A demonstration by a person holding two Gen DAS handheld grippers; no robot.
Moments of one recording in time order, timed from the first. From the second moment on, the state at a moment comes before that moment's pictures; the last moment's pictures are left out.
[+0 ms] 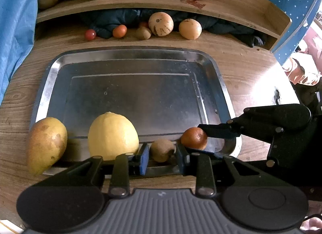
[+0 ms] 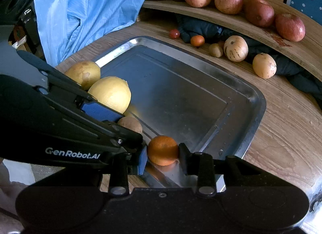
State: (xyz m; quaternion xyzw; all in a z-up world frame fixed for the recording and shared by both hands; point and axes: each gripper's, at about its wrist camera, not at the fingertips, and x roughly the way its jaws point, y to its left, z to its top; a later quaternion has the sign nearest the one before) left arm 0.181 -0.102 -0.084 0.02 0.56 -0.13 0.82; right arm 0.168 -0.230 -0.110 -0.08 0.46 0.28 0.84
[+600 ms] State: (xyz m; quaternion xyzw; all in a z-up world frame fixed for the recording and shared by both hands) left arm 0.179 -0.096 -0.076 0.02 0.57 -0.16 0.81; right arm 0.165 -0.254 -0.101 -0.08 0.46 0.27 0.84
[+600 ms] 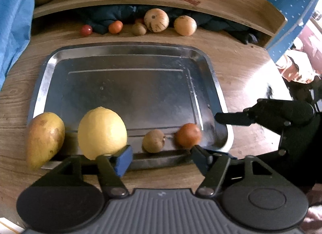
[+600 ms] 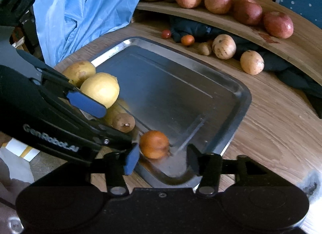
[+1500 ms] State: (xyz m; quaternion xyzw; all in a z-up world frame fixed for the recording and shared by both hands) left arm 0.175 -0.079 -0.032 0.08 0.57 -0.14 0.80; right arm 0.159 -0.274 -0.080 -0.06 0.46 0.27 0.85
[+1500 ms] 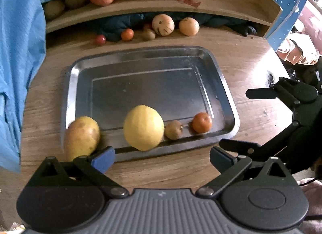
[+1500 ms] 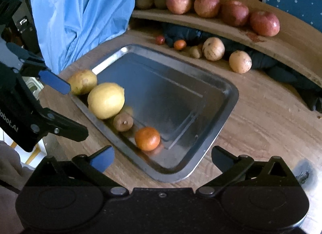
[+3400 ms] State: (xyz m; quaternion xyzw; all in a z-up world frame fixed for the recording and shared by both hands) left arm 0.377 0.005 -0.048 0.09 0.53 -0.07 0.84; right arm 0.309 -0.203 -0.070 -0.03 0.43 0.10 0.90
